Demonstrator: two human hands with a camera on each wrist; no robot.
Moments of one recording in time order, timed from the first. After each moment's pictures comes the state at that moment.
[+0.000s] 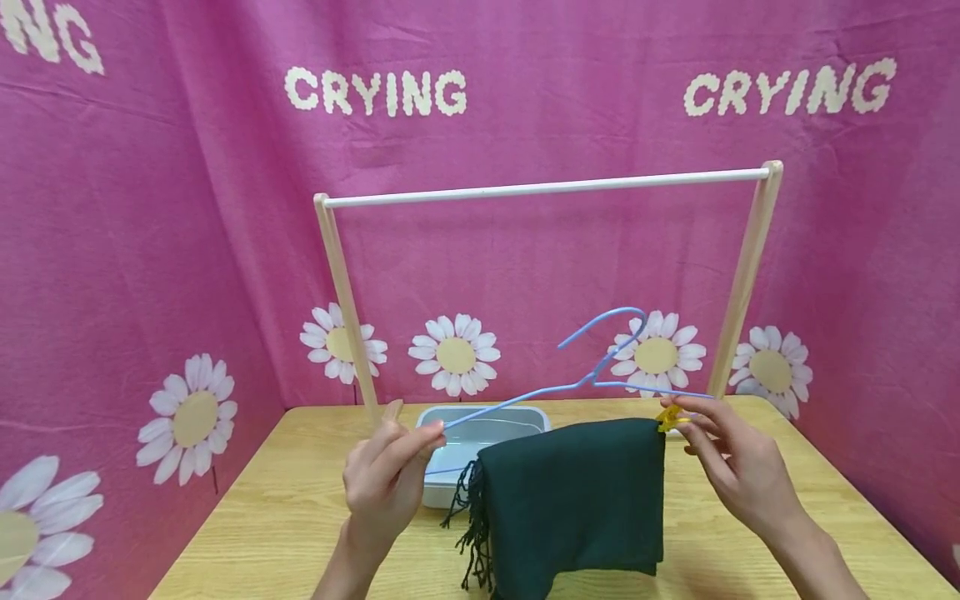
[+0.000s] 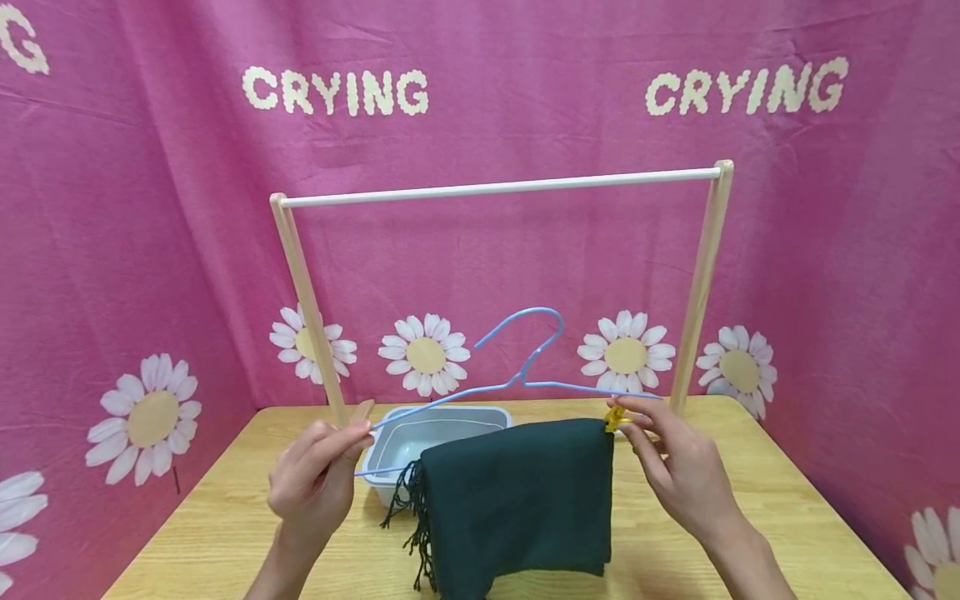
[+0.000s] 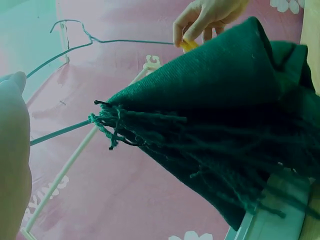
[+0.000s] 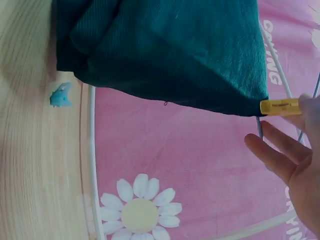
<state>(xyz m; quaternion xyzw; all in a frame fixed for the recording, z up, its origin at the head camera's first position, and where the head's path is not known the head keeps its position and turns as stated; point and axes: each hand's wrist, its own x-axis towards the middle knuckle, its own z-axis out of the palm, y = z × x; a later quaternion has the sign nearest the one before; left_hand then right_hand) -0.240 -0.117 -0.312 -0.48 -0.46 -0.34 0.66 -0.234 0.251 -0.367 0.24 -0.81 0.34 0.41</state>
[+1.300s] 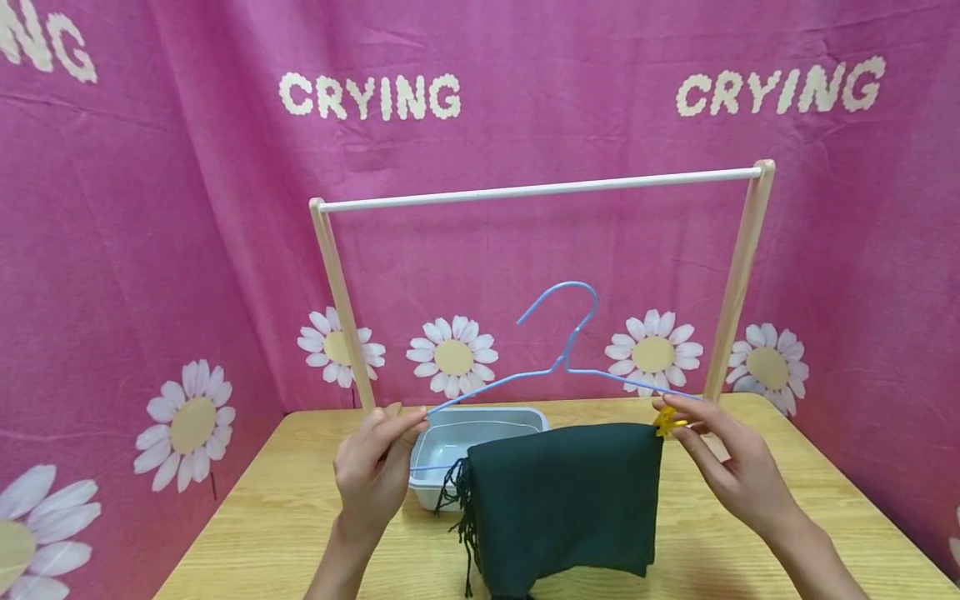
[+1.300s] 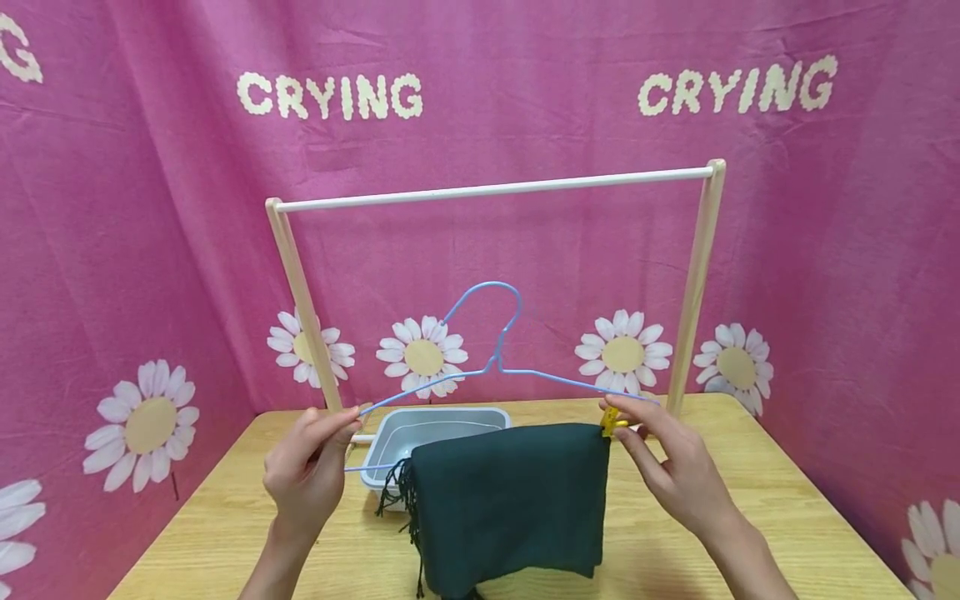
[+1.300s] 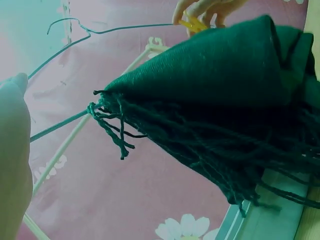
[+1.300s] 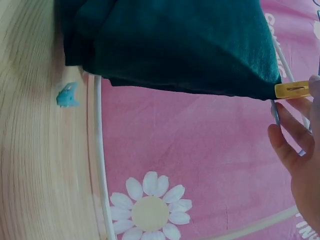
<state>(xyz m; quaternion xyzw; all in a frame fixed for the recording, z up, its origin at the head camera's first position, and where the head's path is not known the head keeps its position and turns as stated) -0.253 -0.129 -0.322 -0.45 -0.51 -0.36 0.64 -0.243 0.256 -0.371 0.33 -0.78 0.34 0.41</state>
